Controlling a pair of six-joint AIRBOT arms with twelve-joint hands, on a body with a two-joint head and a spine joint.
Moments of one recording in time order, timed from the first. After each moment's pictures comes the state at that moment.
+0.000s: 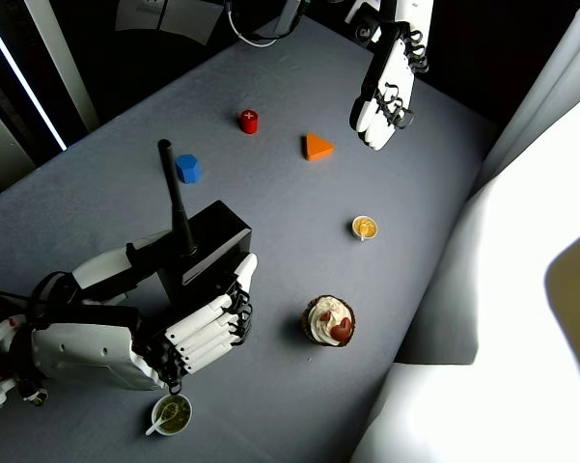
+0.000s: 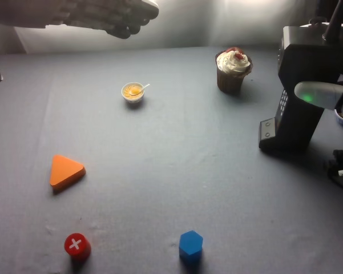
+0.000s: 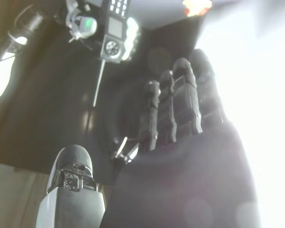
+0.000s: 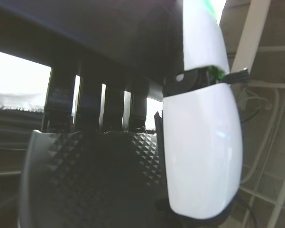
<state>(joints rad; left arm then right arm) -0.02 -0.69 1.56 1.82 -0.85 -1.67 -0.73 -1.28 1.53 0.24 1.32 0.44</state>
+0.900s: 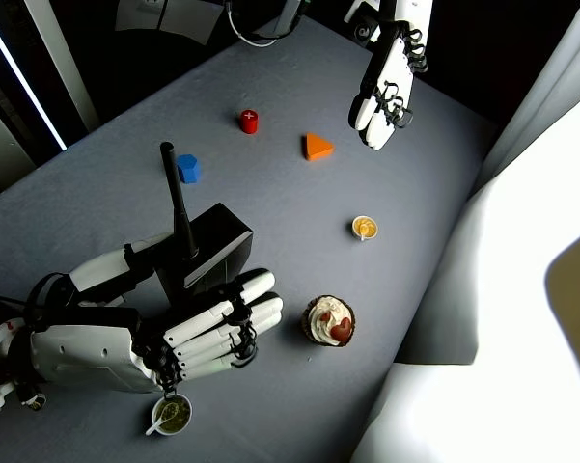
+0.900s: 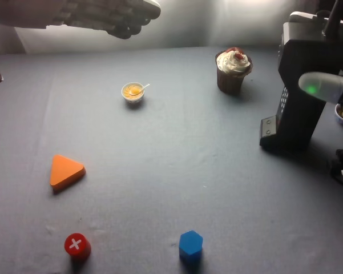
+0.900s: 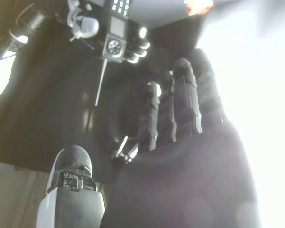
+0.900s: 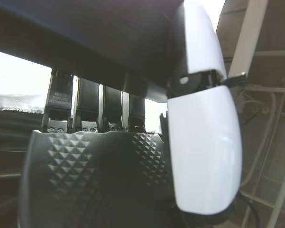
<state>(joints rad) -0.02 -0.69 1.56 1.83 -0.85 -1.67 -0.73 -1.28 1.55 0.22 1.31 0.45</state>
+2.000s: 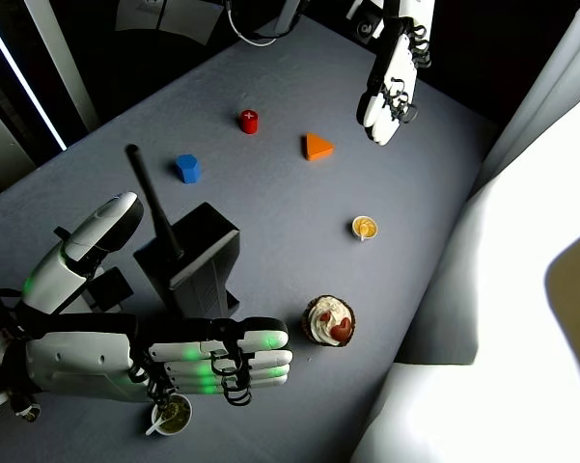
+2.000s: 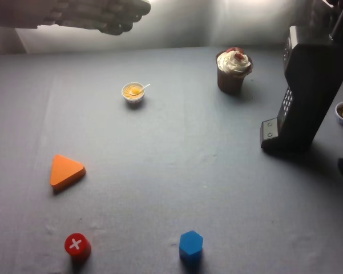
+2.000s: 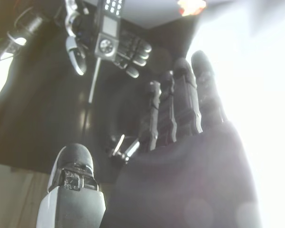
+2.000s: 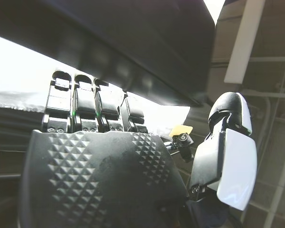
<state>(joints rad) -0.02 -0.67 1.56 1.83 -0.85 -1.67 -0.75 -1.25 1.56 0.19 1.31 0.45</state>
